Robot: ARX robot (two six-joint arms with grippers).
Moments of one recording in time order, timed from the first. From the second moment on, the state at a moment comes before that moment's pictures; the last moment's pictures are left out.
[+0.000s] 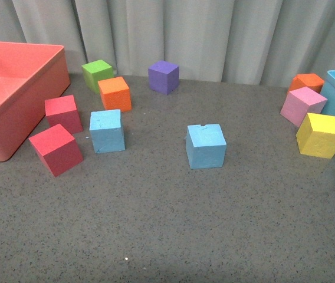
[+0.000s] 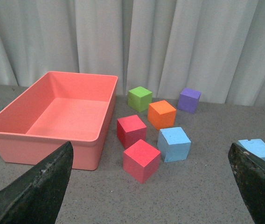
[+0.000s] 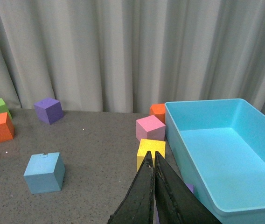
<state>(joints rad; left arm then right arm) 0.00 0.00 0.02 0.00 0.00 0.00 0.00 0.53 0.00 0.52 0.00 0.00</state>
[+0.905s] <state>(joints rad) 0.00 0.00 0.02 0.00 0.00 0.00 0.00 0.18 0.00 0.18 0.00 0.00</state>
